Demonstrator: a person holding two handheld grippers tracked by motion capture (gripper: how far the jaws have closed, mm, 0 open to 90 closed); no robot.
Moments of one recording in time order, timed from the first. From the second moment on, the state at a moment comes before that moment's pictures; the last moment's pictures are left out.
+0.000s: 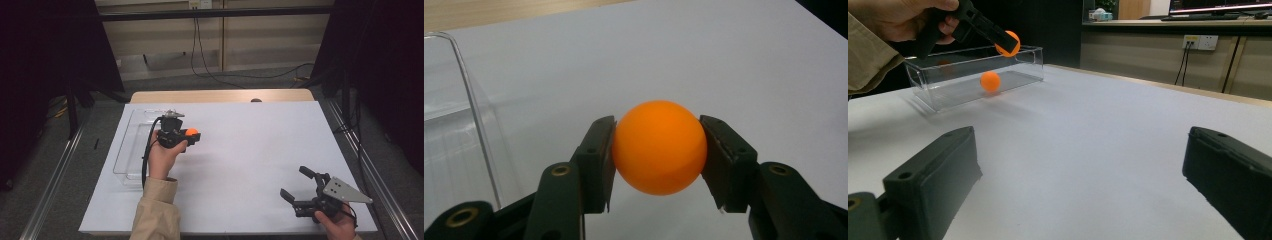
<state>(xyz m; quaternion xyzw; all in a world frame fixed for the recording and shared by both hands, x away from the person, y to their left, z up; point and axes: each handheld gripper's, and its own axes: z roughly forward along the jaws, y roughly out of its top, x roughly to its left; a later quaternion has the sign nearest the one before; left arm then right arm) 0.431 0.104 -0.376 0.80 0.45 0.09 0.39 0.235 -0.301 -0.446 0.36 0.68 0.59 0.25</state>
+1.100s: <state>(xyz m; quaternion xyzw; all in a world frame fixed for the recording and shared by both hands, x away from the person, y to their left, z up) 0.429 0.126 -0.370 0.79 0.47 0.11 0.39 0.235 -0.301 -0.446 0.36 0.68 0.59 0.25</state>
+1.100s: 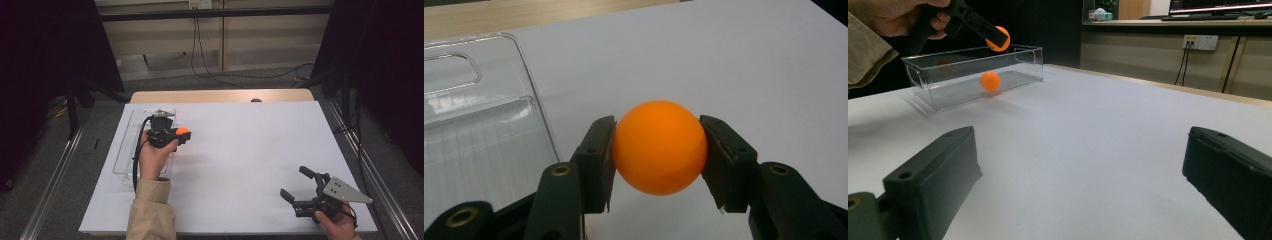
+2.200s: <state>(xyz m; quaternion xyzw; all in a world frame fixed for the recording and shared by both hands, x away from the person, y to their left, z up) 0.429 0.138 -0.368 0.79 0.47 0.13 0.38 0.235 -0.301 -0.446 0.36 0.68 0.59 0.25</state>
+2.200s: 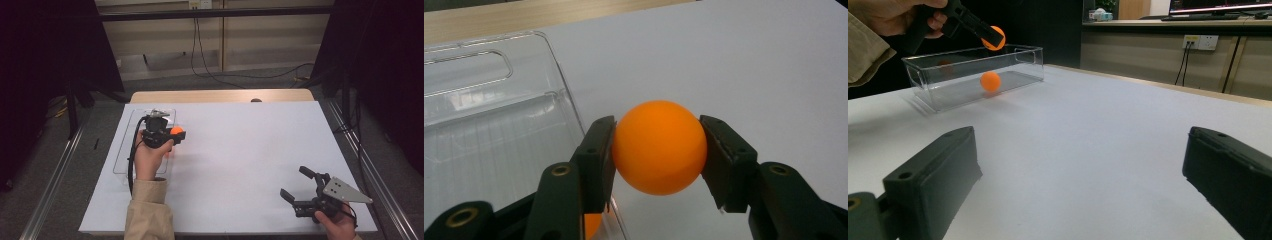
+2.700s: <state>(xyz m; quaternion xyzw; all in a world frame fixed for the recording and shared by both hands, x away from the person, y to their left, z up) 0.428 0.146 -0.366 0.78 0.48 0.13 0.38 0.235 -0.301 -0.446 0.36 0.68 0.59 0.25</state>
